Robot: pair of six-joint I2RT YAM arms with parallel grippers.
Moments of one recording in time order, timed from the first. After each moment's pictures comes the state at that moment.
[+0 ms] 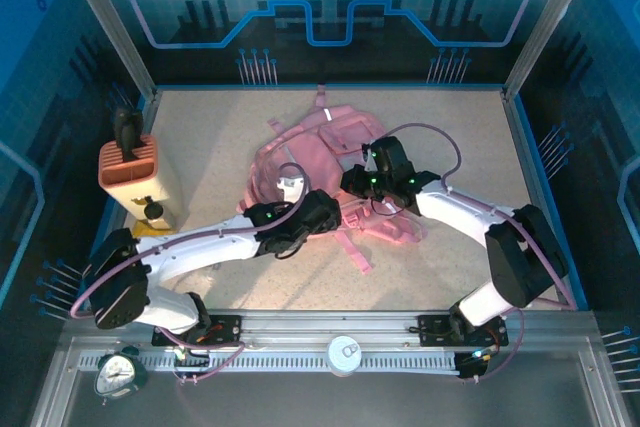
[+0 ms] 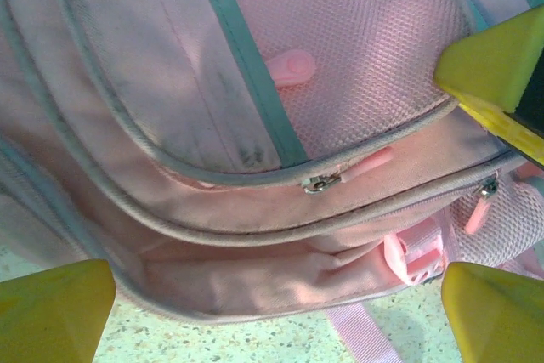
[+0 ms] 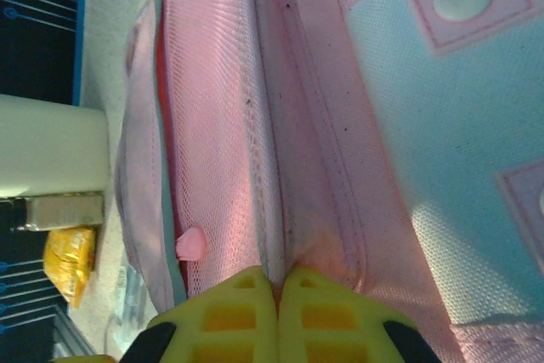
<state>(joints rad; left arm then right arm) -0.97 1.42 0.98 -0.53 -0.47 -1.07 0.53 1.53 0.93 -0.12 -0.32 0.81</state>
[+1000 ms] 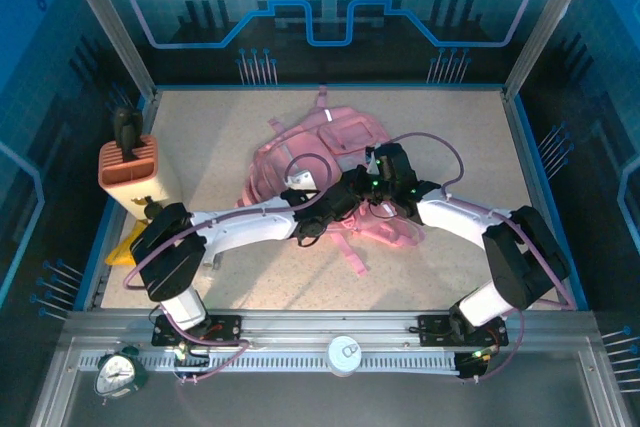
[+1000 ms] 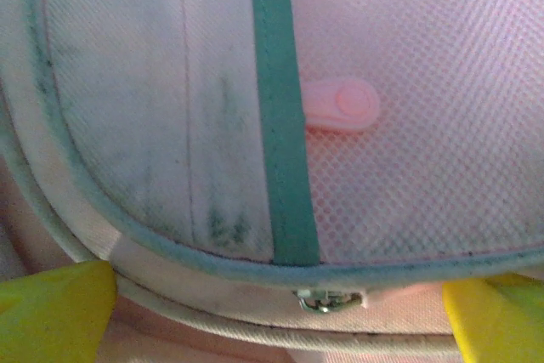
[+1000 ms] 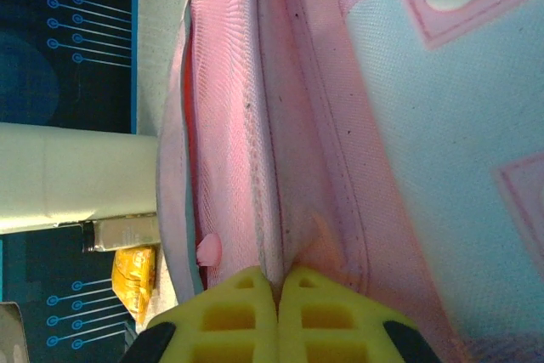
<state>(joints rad) -0.93 1.69 1.16 -0.63 -0.56 -1.35 0.53 1.53 0.84 0.09 -0.36 0.97</state>
